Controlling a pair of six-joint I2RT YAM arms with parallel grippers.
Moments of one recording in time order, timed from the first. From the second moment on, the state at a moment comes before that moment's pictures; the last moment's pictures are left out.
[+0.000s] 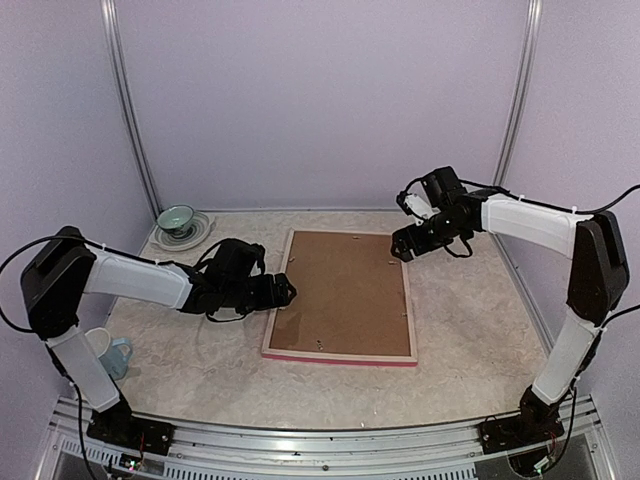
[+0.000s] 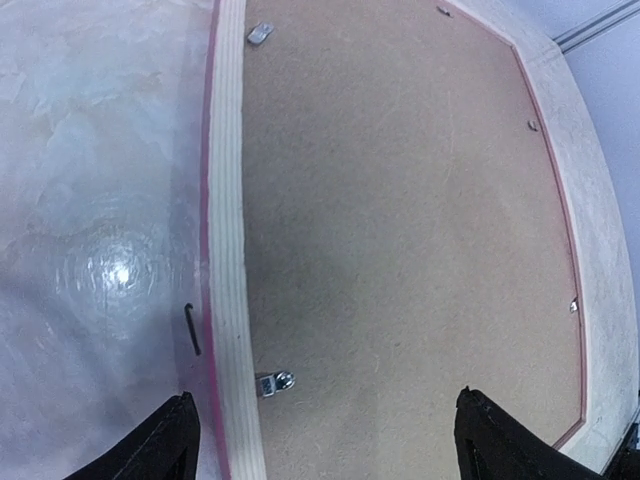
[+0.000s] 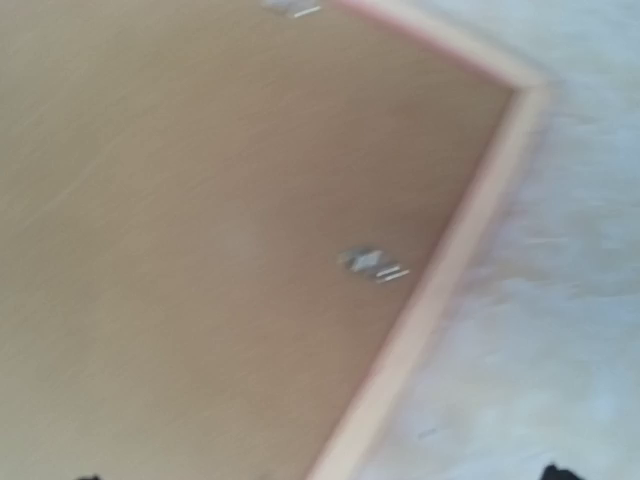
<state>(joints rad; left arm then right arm) -0.73 1.70 0.88 0.11 -0.04 -0.71 0.44 1.75 1.39 -0.53 -0.03 -0.03</state>
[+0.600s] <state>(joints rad) -0.90 1.57 0.83 0.06 -0.23 -0.50 0.61 1.78 1.33 -0.66 -0.07 -0.13</state>
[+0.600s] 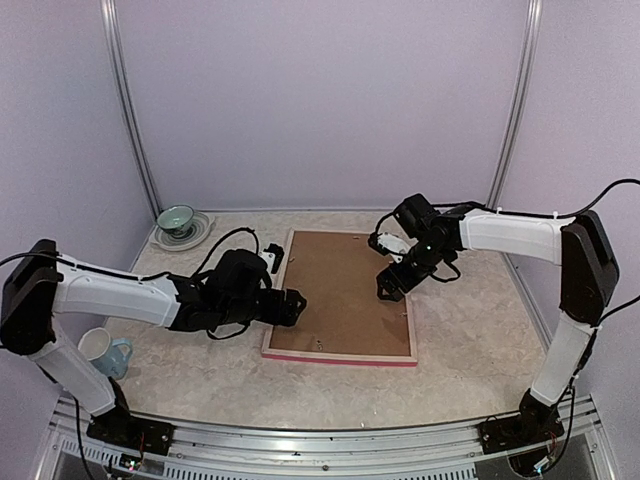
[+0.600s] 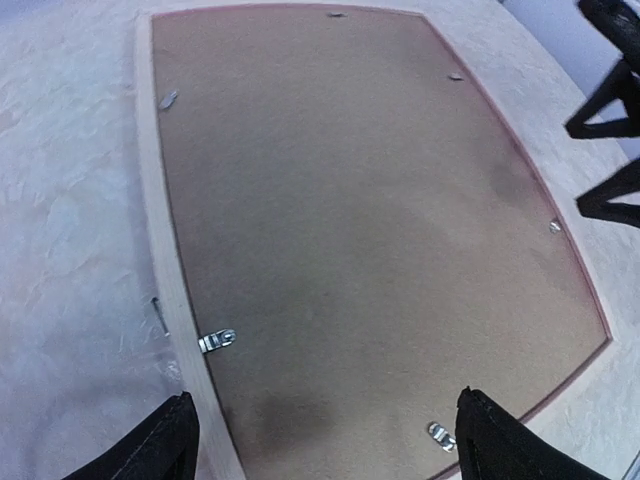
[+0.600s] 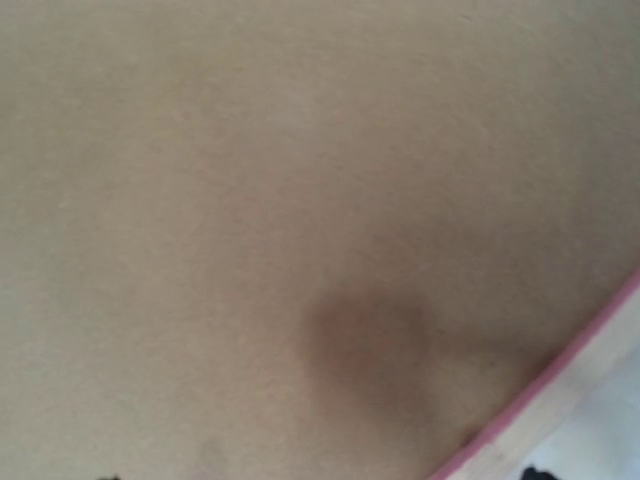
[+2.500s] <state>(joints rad) -1.19 2.05 1.20 0.07 0.04 0.32 0.62 1.91 1.33 -0.74 -0.20 0.02</state>
